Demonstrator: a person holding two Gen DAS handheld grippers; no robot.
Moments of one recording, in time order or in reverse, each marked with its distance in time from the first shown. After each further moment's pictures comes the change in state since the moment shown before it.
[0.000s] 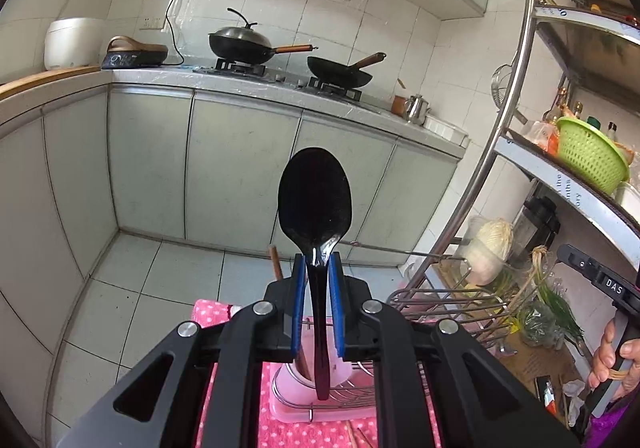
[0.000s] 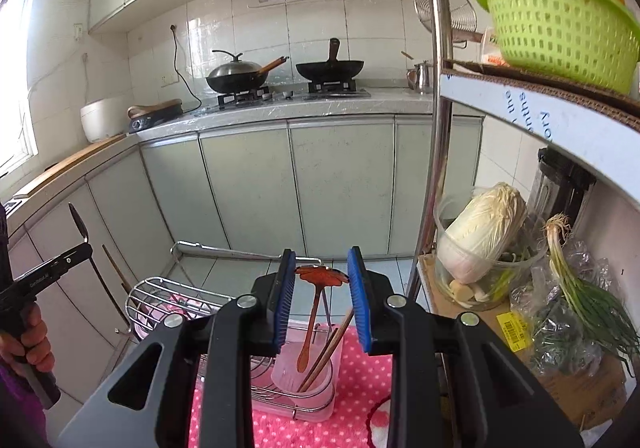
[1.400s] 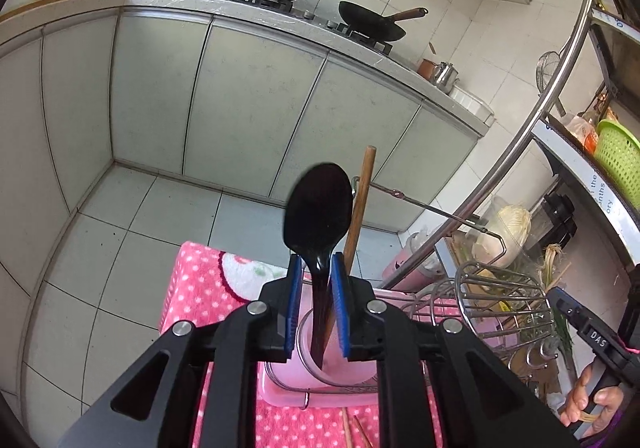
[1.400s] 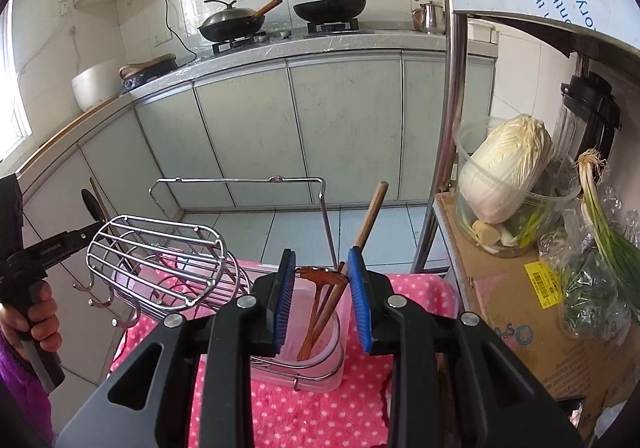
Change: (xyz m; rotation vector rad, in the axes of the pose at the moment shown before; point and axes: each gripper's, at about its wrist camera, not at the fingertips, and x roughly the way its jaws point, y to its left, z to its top) left arm 0.068 0.031 -0.029 -0.146 0.186 -0.016; right arm 0.054 -0.002 -0.042 0.027 0.185 0.017
